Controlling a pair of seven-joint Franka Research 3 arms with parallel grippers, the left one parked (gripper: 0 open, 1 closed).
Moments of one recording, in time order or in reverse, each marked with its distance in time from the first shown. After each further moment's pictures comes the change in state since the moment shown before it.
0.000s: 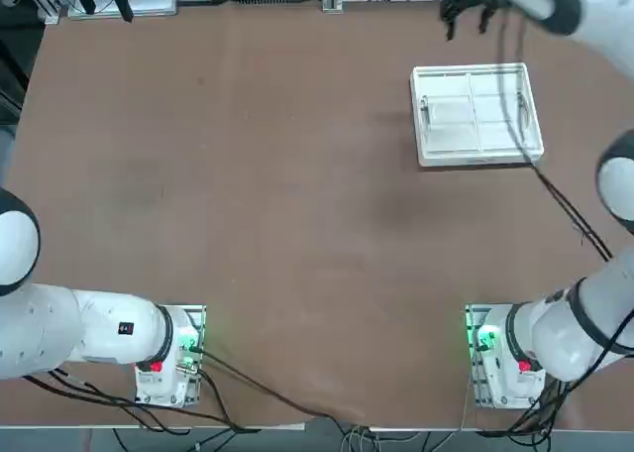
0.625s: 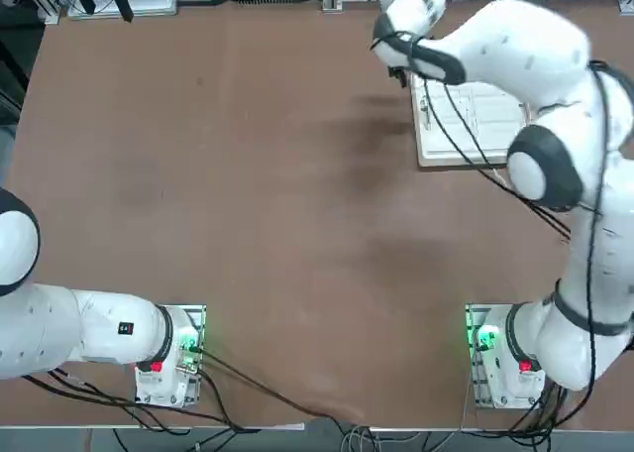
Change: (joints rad) arm 0.139 0.386 -0.005 0.173 -0.132 0.049 0.303
